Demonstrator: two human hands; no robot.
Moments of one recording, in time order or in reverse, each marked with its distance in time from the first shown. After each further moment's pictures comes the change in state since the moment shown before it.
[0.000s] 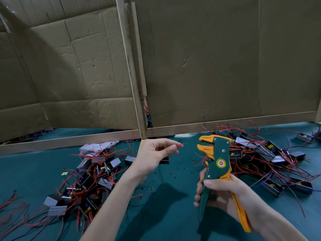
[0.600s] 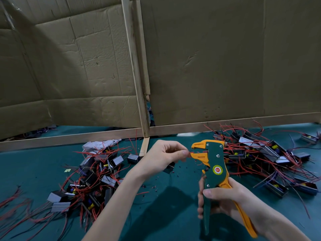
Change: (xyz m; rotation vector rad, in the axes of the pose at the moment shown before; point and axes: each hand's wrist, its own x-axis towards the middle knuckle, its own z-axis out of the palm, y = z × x) left_hand -0.006 0.013 0.006 0.061 -0.173 -0.084; right_hand 0.002 0.007 -0.005 -0.162 -0.126 0.094
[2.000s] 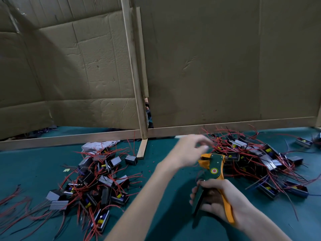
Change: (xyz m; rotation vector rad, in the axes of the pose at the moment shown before) left_hand 0.055 0.016 0.054 0.471 0.018 0.097; right_hand 0.013 0.006 -0.002 0.375 0.343 0.157
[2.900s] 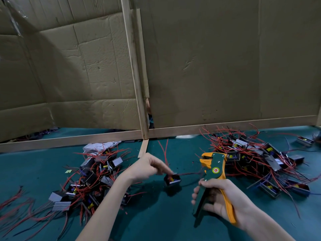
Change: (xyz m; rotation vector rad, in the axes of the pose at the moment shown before) left_hand -0.062 -0.099 -0.042 -0.232 -0.148 -0.254; right_hand -0.004 0.000 0.000 -0.046 -0.011 -0.046
